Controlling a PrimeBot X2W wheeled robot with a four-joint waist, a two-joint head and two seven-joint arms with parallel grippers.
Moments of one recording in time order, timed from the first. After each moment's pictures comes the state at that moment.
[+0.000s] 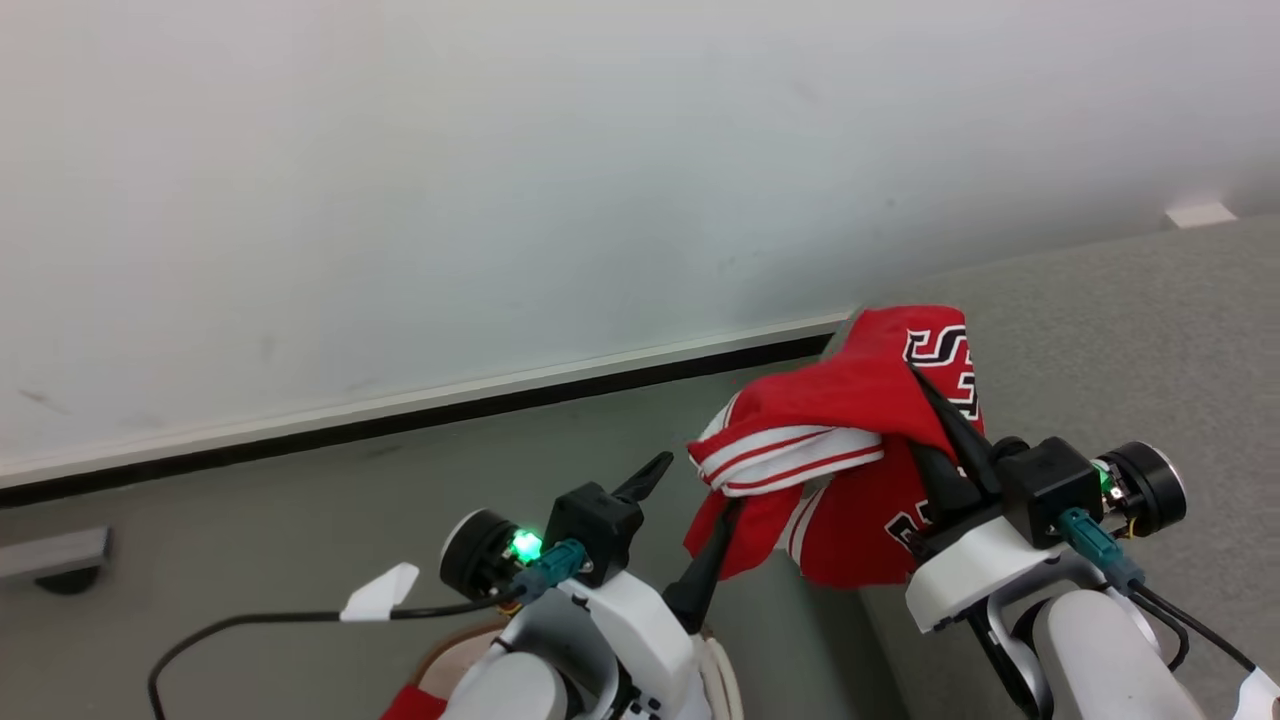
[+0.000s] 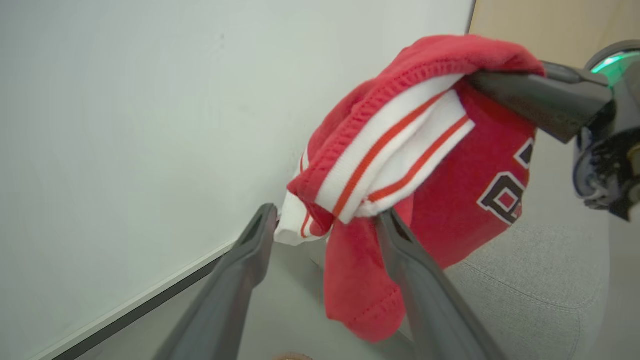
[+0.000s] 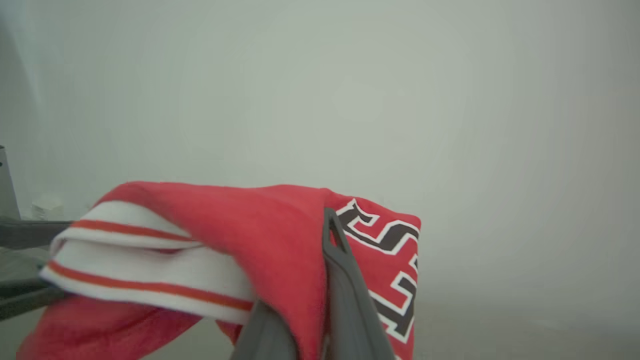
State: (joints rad) left arm -0.39 0.08 -0.60 0.21 -0.22 0.04 0.03; right arm -0.39 -0.05 0.25 0.27 0.06 0.13 -0.11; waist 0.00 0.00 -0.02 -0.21
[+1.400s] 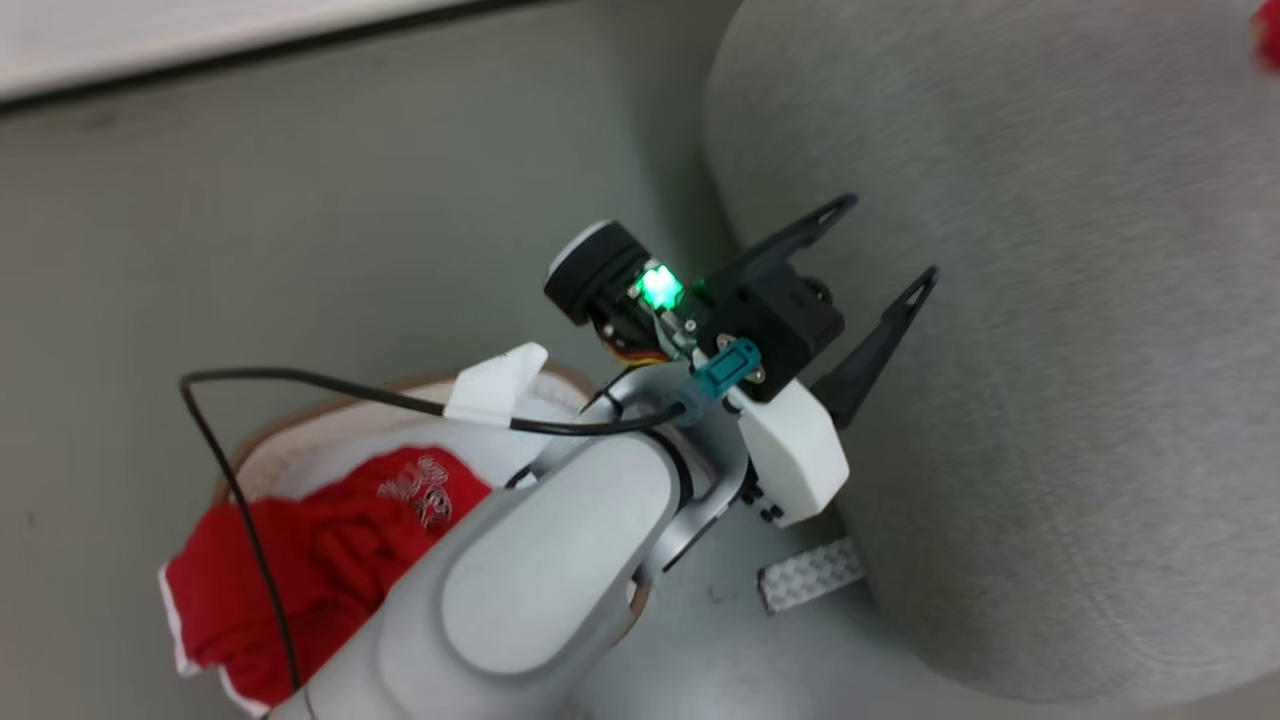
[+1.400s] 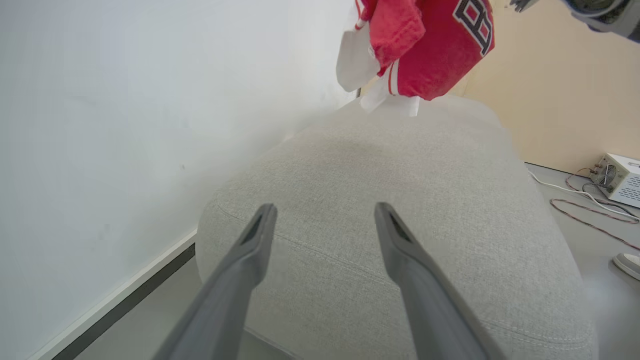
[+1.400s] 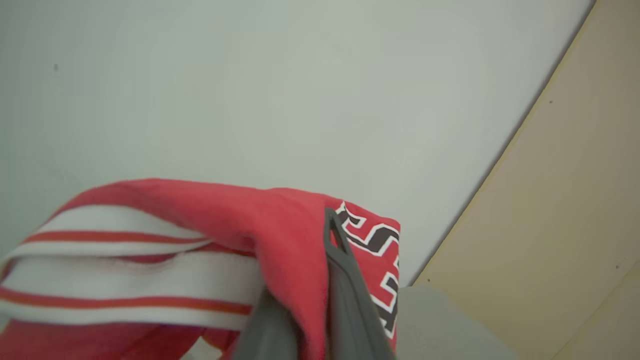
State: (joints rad) left arm -0.85 0.05 -0.75 0.19 -0.17 -0.04 0.09; right arm -0.94 -0.30 -0.30 0.36 -0.01 0.13 -0.06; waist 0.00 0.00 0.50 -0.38
